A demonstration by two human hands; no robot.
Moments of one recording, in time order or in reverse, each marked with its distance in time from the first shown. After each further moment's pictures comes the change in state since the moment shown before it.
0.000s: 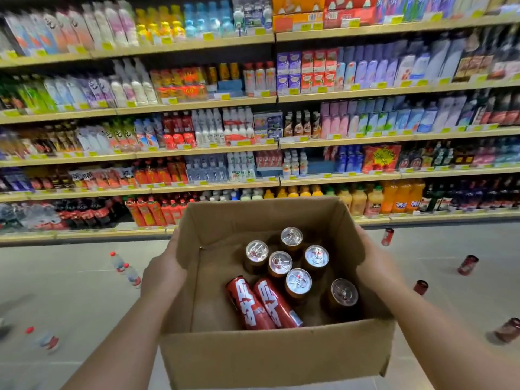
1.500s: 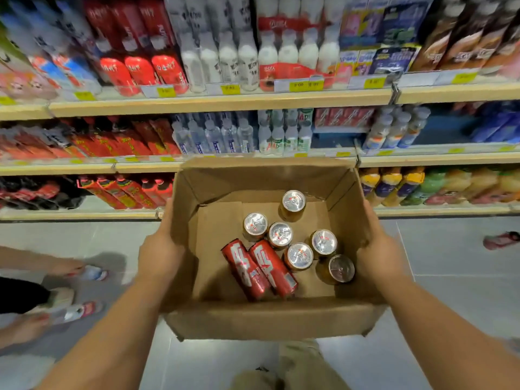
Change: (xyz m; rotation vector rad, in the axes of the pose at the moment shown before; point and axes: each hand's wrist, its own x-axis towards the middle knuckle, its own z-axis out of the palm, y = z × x) left_hand 0.747 -0.031 0.200 0.078 -0.151 -0.019; right_hand 0.624 -0.249 0.403 -0.113 -0.145 0.147
